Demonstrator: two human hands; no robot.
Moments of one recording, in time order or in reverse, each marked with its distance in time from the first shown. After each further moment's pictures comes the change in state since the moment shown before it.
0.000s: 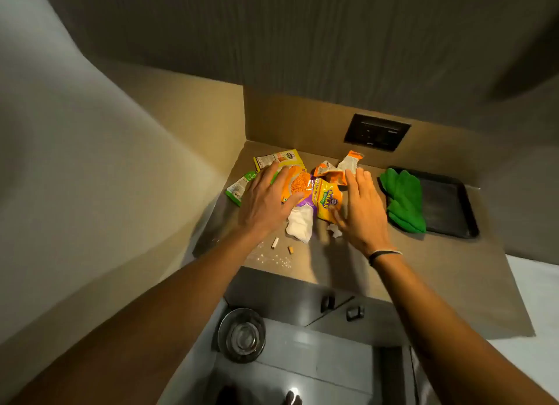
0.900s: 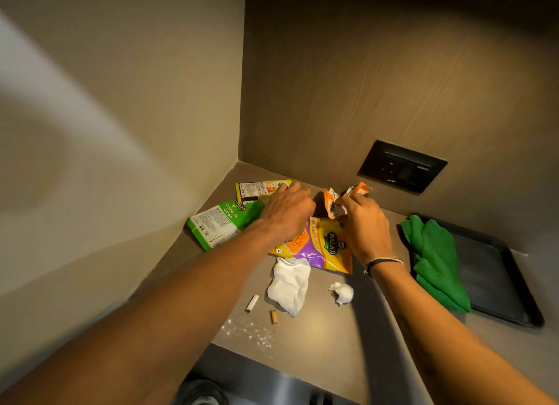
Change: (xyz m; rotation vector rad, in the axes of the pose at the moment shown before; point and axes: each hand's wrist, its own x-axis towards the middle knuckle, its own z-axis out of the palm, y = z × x) left_hand 0.126 -0.011 0.117 0.322 -0.086 0.286; right_hand 0.120 0.054 0.089 -0.140 0.077 -0.089
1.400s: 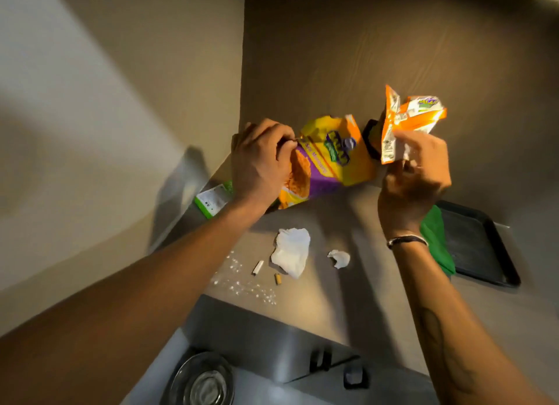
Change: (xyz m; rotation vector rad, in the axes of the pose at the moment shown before) left_hand -0.073 0.000 -0.100 -0.443 0.791 -0.294; right_hand -0.038 -0.028 -0.096 0.469 1.013 0.038
